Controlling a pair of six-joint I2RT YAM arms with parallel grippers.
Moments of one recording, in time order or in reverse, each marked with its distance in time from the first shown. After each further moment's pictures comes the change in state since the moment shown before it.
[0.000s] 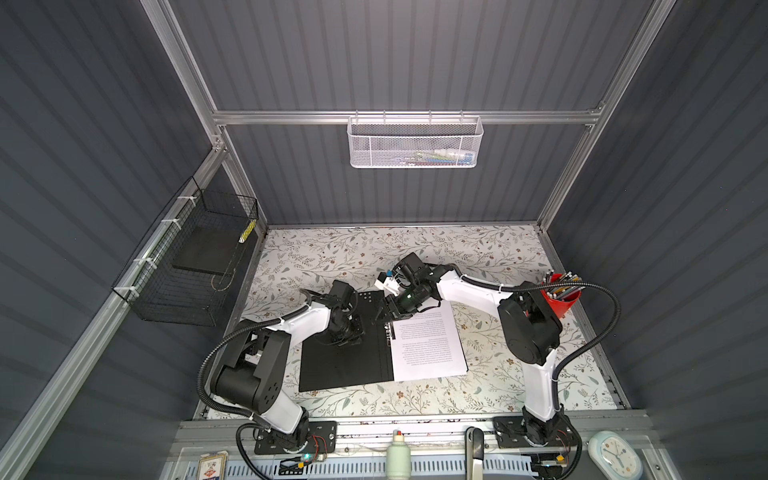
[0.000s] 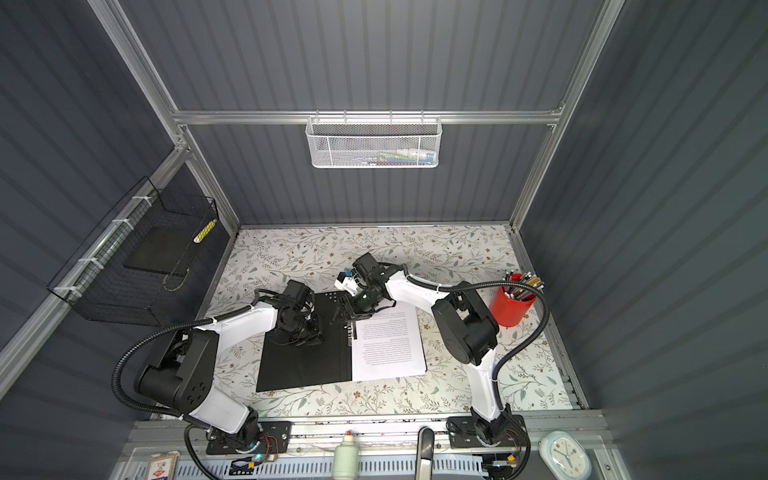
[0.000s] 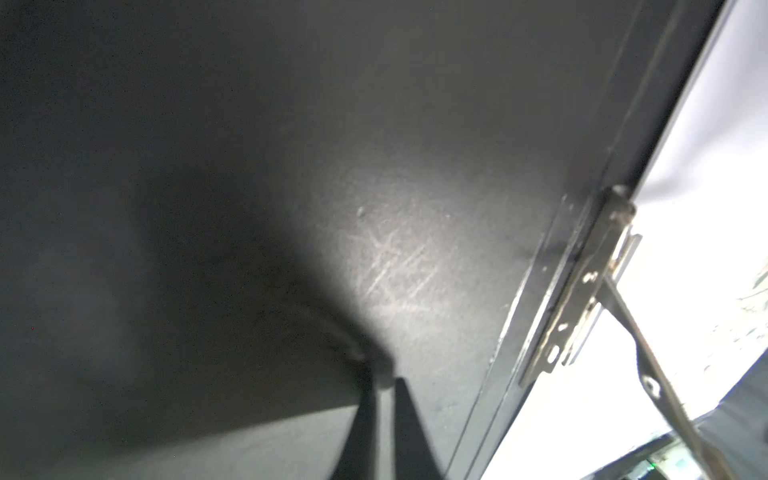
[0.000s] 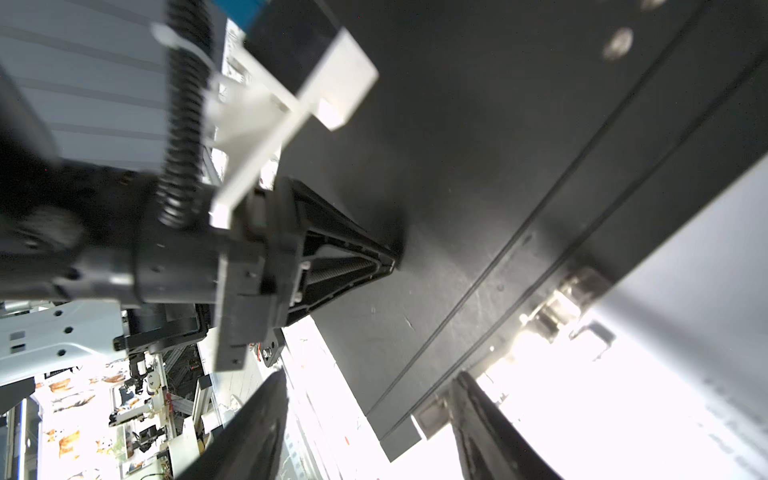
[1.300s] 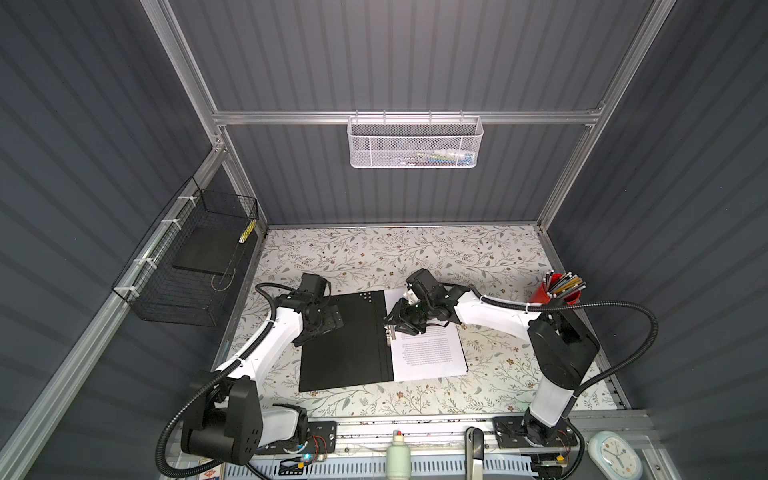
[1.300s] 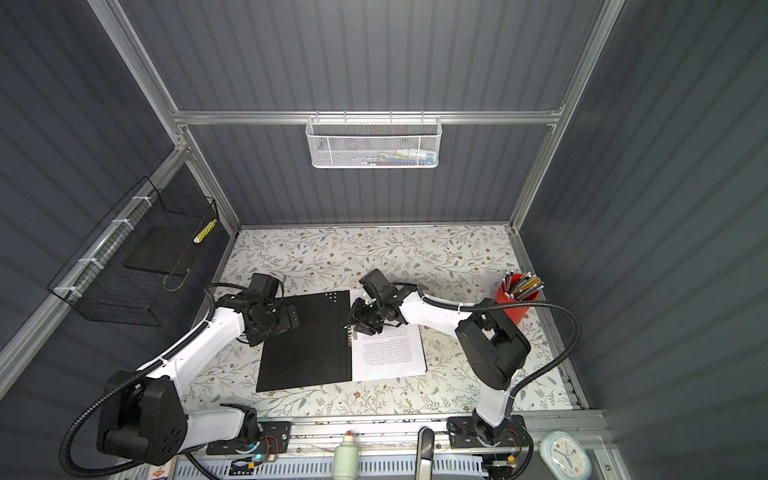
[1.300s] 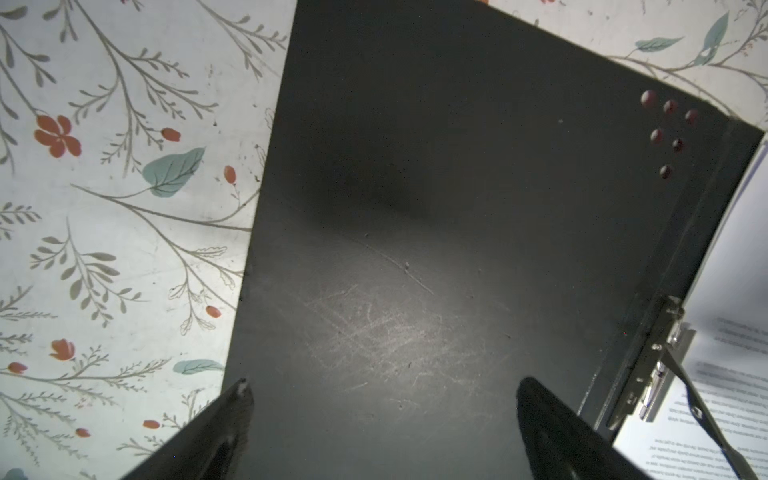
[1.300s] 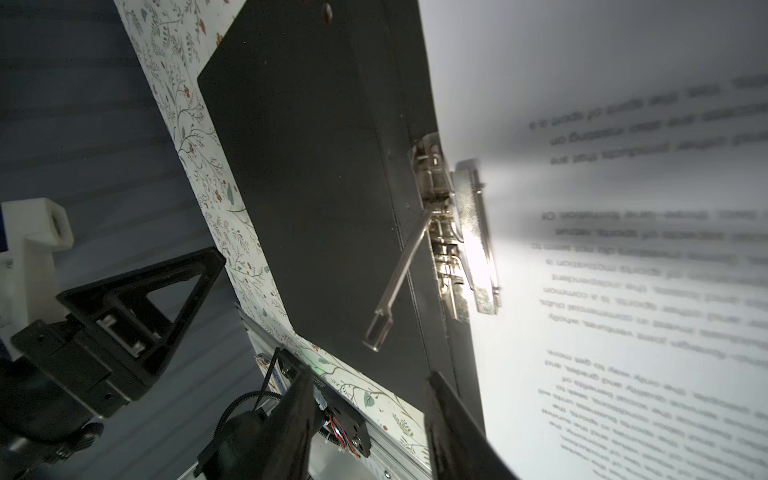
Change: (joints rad) left arm 0.150 -0.267 0.045 -0.246 -0.369 0.041; right arm 0.050 -0.240 -0.306 0.265 0.280 0.813
